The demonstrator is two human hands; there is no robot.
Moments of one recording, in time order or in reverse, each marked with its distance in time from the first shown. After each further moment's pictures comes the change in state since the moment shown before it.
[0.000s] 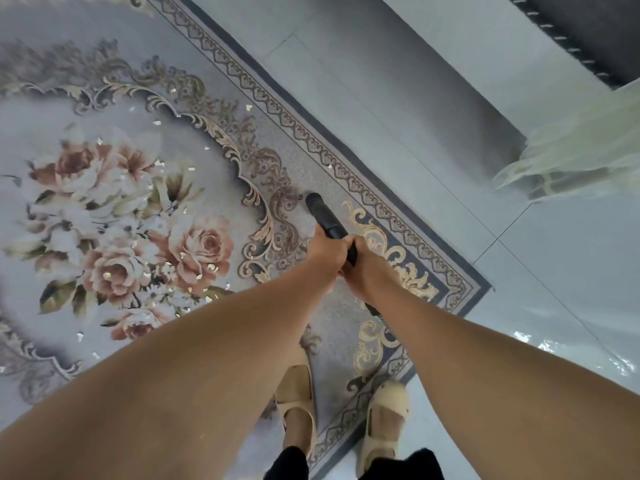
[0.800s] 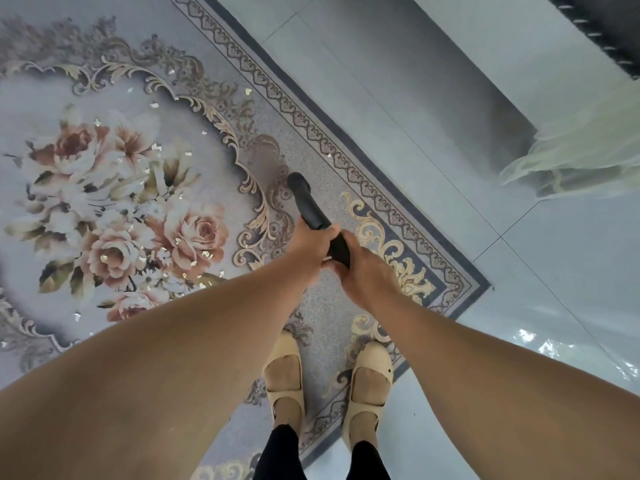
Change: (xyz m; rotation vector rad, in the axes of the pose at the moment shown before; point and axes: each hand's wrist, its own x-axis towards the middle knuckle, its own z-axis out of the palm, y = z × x) left_hand 0.014 -0.003 -0.004 -0.086 0.059 -0.009; right_hand 0.008 0.028 0.005 -0.189 0.075 -0.234
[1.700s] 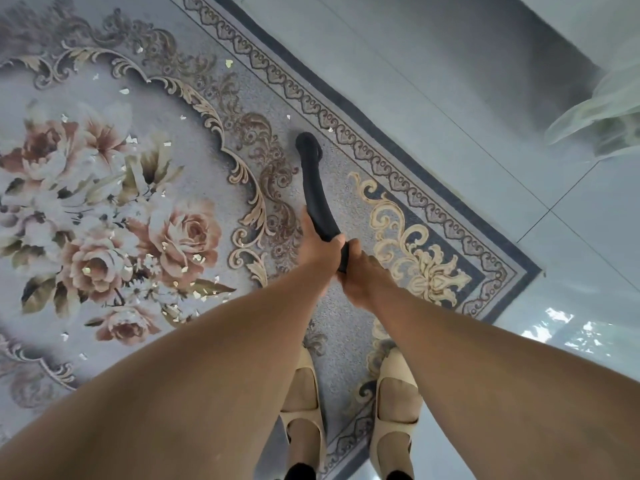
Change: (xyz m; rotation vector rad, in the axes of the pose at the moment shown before) left_hand 0.072 -0.057 0.016 0.298 0.079 0.122; right_hand 0.065 0.029 0.077 0.107 -0.224 0.108
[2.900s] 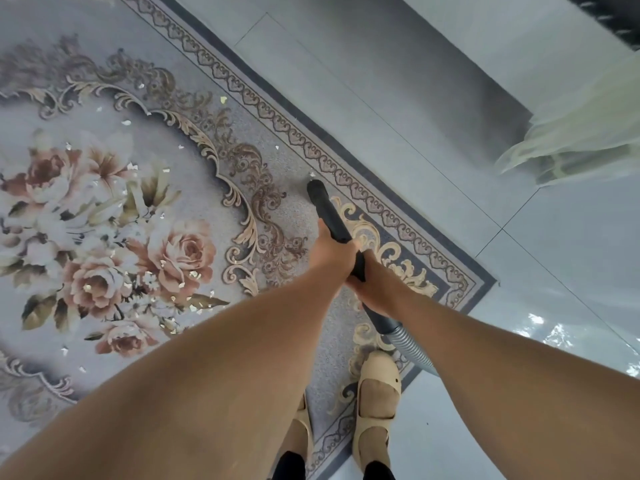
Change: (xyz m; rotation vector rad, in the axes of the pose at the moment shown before) left_hand -0.059 0.067 0.011 0.175 -0.100 0.029; right_hand -0.066 0.007 -0.075 0.262 -0.029 0.006
